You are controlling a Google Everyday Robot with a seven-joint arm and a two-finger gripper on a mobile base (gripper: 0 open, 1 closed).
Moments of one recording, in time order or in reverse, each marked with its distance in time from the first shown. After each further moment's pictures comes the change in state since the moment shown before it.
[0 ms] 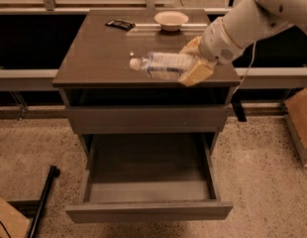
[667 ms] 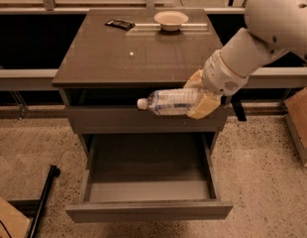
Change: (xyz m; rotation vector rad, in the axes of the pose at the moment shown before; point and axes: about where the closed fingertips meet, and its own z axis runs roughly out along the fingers) arm 0.040 0.071 0.019 -0.124 0.143 -0.027
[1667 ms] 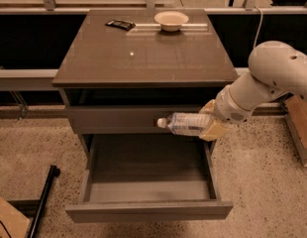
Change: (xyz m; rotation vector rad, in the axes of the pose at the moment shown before) arm 0.095 0.013 0.066 0.004 0.047 0.170
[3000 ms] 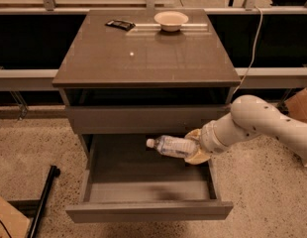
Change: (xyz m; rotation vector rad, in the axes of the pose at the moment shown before) arm 0.026 0.013 0.122 0.021 -0.109 -0.079
